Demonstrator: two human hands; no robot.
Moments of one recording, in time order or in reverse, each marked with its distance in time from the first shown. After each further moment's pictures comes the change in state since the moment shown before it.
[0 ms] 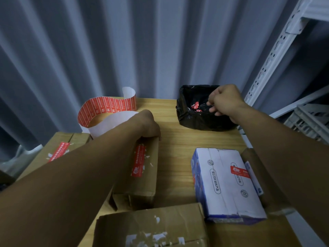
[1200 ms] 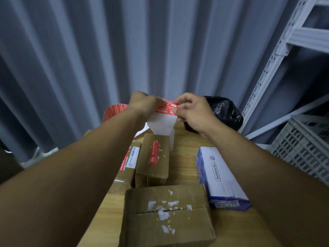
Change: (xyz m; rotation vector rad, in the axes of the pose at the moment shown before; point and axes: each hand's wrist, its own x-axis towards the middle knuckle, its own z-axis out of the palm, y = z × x) left_hand -0.079 -0.003 -0.050 -0.930 0.360 0.113; right_hand -0.123 -0.076 0.043 0.429 -0.269 -0.285
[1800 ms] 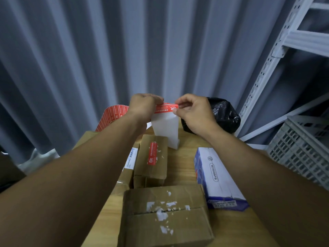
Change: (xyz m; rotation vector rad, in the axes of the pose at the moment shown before) left_hand -0.012 -0.001 0.005 -0.180 -0.005 0.029; right_hand 0.006 0.010 -0.003 -0.221 0.174 -0.162
